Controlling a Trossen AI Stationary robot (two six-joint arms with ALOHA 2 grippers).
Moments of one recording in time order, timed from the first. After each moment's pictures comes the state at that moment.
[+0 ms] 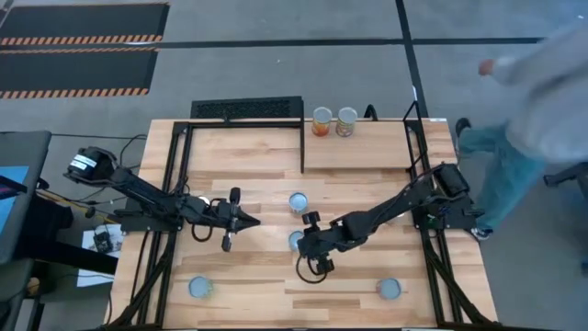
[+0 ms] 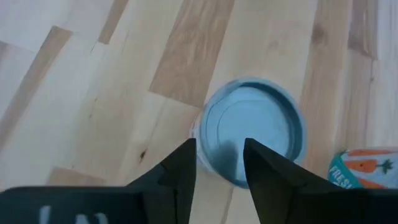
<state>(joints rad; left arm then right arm) -0.31 1.22 0.17 0.96 -0.22 -0.10 0.35 1.88 1.22 -0.31 0.20 -0.03</state>
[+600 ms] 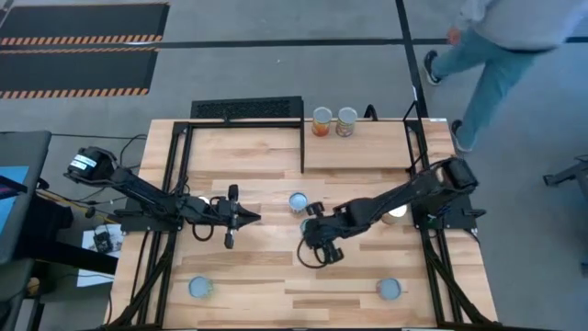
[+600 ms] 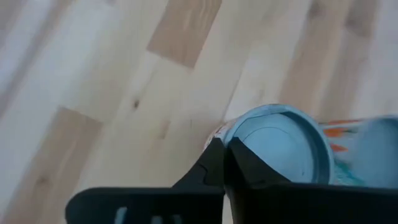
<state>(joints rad) -0.31 1.22 0.18 0.96 -0.30 -0.08 0.28 1.77 1.22 -0.48 0.11 -0.15</state>
